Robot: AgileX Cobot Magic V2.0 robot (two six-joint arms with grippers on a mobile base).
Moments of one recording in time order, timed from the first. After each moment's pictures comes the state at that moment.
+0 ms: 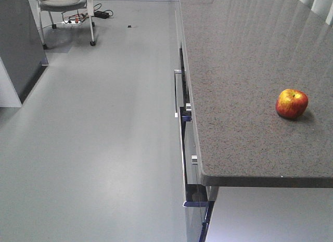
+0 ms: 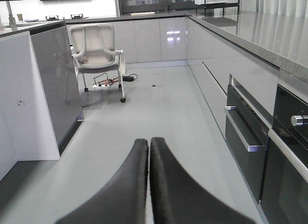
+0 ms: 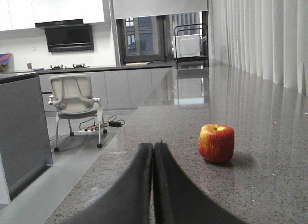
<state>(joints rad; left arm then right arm) 0.06 -0.01 0.03 -0.07 0.14 0.08 0.08 -0.01 0.03 -0.20 -0.07 0.23</state>
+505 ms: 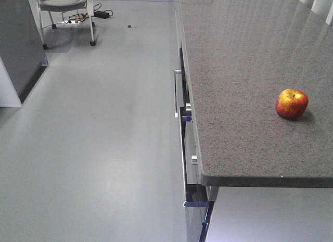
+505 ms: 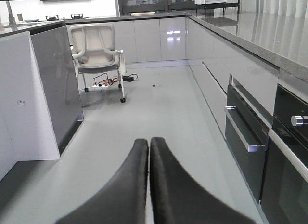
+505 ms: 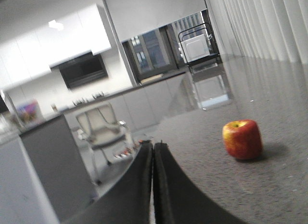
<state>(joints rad) 0.06 -0.01 0.03 -0.07 0.14 0.08 0.08 -0.01 0.03 0.00 -0.13 0.34</state>
